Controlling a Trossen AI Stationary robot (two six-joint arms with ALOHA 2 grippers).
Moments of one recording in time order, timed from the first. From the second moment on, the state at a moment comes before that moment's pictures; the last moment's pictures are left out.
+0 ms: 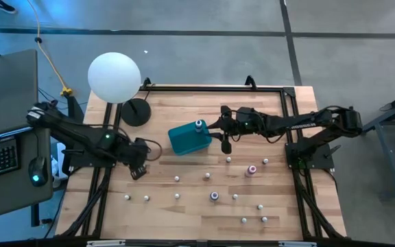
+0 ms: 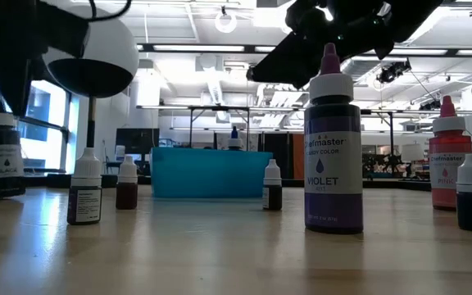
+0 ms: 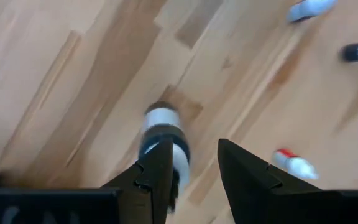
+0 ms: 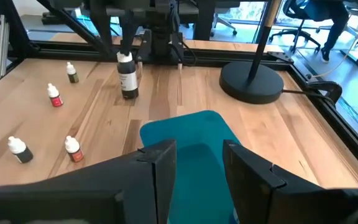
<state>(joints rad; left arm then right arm) -0.37 1.07 0.82 -1.06 -0.07 -0.95 -0.15 1.42 0.76 0.34 -0.12 -0.09</state>
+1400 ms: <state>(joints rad) -0.37 1.20 0.92 -1.23 -0.15 -0.95 -0.15 1.42 0.76 0.32 -0.12 -0.09</state>
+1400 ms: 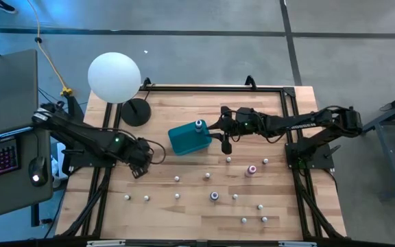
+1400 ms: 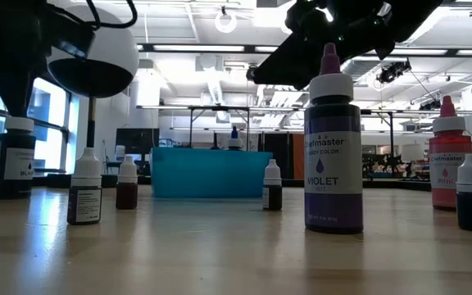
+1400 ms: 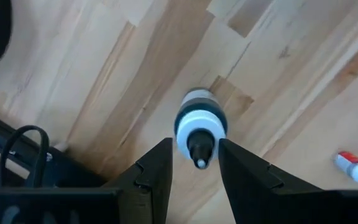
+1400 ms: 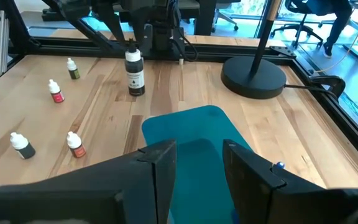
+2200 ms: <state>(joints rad) -0.37 1.22 1.10 -1.24 -0.19 -0.85 -0.15 1.23 0.76 0.12 -0.11 -0.11</state>
